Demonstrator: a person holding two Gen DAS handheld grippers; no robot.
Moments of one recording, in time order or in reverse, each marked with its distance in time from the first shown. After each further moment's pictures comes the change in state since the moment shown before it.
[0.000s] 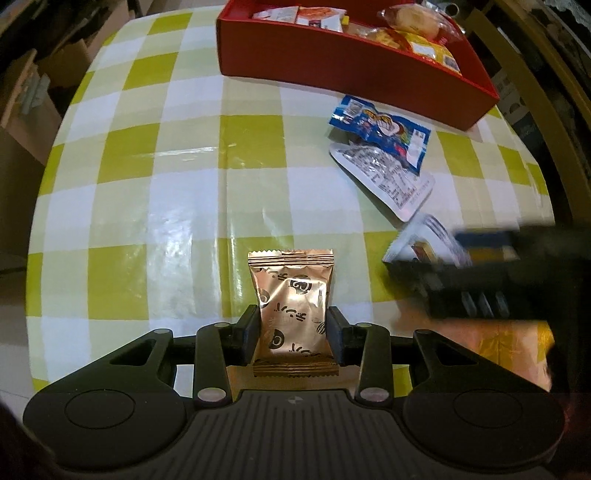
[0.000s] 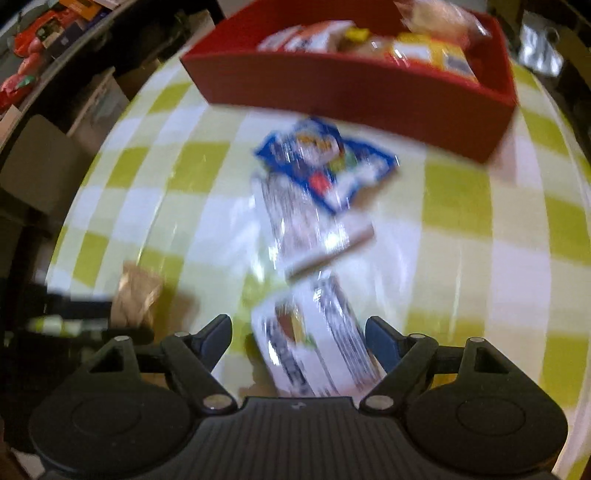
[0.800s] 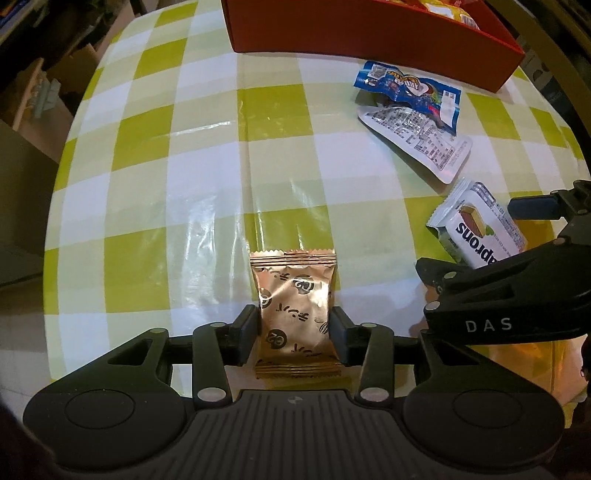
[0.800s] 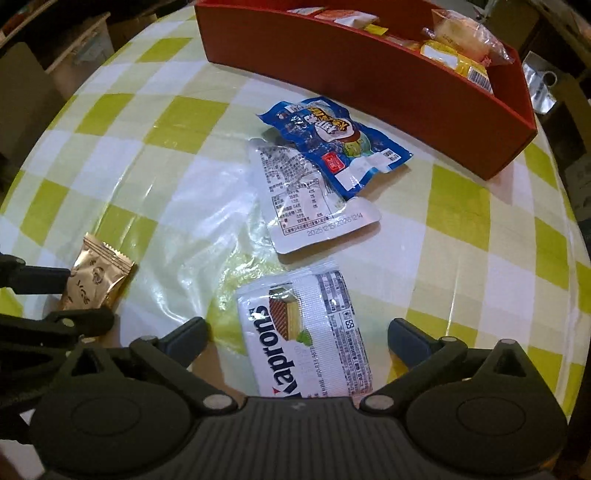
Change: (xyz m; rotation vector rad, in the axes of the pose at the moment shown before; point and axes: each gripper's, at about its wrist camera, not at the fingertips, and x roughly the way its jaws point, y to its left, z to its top) left arm 0.020 0.004 -0.013 0.074 0.022 0.131; right arm 0.032 0.035 0.000 -0.124 -0.015 -0.201
